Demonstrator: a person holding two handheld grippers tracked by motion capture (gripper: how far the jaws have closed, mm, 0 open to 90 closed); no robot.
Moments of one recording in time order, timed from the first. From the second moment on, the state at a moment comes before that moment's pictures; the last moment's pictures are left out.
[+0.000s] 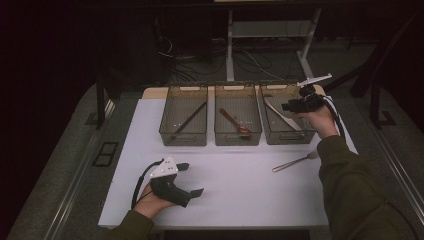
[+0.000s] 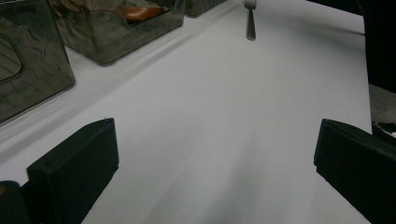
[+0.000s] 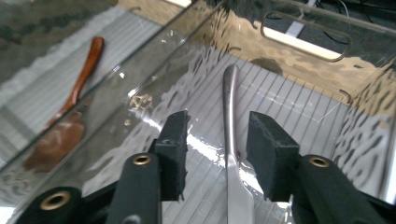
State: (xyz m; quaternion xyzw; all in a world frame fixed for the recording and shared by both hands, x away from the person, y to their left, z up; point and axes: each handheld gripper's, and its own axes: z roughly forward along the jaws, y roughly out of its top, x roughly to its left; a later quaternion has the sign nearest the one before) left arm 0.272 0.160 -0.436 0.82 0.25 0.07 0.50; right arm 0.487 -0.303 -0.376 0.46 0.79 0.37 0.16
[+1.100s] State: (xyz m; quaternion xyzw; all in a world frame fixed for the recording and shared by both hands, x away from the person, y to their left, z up) left arm 0.271 0.159 -0.436 0.82 0.25 0.07 0.50; right arm 0.357 -0.322 -0.358 0.41 0.80 0.42 0.15
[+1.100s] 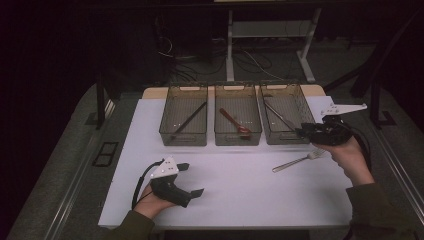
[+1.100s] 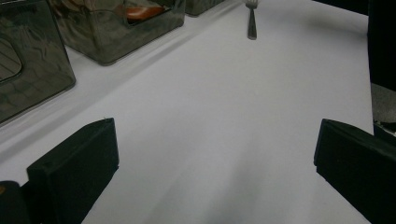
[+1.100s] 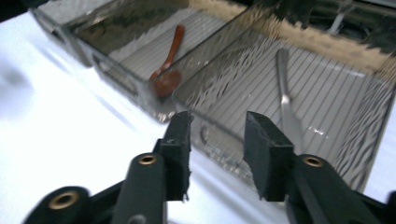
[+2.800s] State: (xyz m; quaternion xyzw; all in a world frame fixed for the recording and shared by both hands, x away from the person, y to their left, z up) left arm 0.271 0.159 -0.437 0.83 0.25 0.07 0.50; right arm 0.361 -0.335 -0.429 0.42 0.88 0.20 0.07
